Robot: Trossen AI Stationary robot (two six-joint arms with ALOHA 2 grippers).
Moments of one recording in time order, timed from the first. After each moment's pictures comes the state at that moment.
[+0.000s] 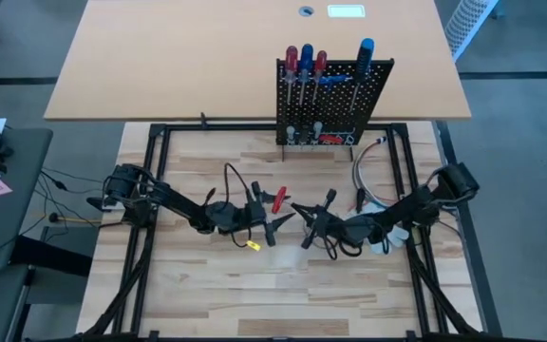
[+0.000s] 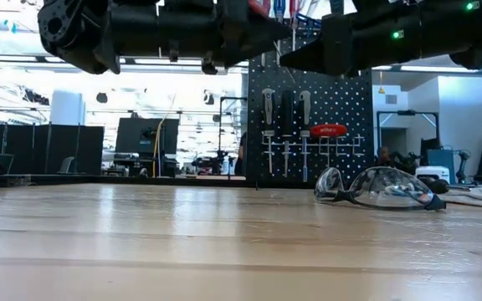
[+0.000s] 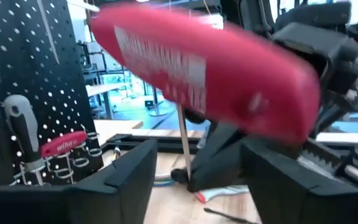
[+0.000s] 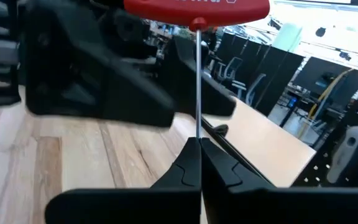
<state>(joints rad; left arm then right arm) -0.19 1.83 0.78 1.27 -0.48 0.16 0.36 1.69 0.58 1.16 0.89 -0.39</state>
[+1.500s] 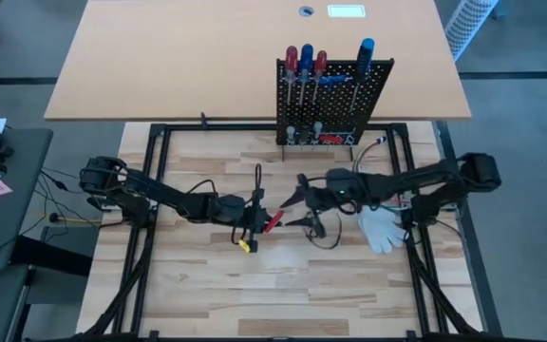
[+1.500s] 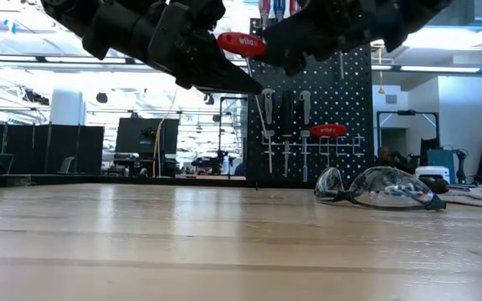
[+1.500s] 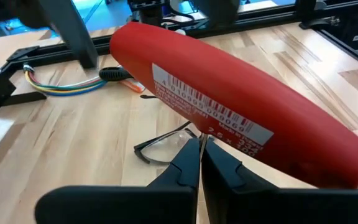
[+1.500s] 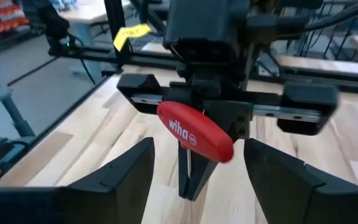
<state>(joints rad) -0.13 1.60 0.77 0.50 -0.11 0.14 0.00 1.46 0.79 0.37 -0.26 -0.08</state>
